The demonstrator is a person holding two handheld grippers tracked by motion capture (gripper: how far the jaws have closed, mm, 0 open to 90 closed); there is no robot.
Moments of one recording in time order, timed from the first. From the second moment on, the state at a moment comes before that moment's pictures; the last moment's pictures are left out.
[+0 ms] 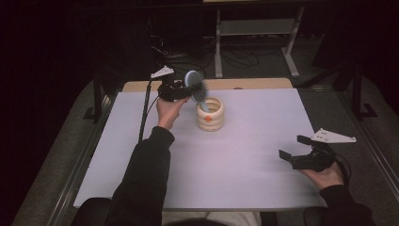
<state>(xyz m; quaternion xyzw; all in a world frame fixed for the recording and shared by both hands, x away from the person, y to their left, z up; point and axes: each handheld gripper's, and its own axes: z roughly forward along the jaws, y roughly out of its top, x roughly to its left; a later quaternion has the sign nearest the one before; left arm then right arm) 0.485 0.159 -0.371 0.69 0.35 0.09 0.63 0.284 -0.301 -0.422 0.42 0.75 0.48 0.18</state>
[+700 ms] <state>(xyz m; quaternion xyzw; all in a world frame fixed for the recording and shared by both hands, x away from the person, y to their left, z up) 0.475 0.192 -0.367 0.68 0.36 0.09 0.63 0.283 -0.299 -0.423 0.42 0.75 0.48 0.18</state>
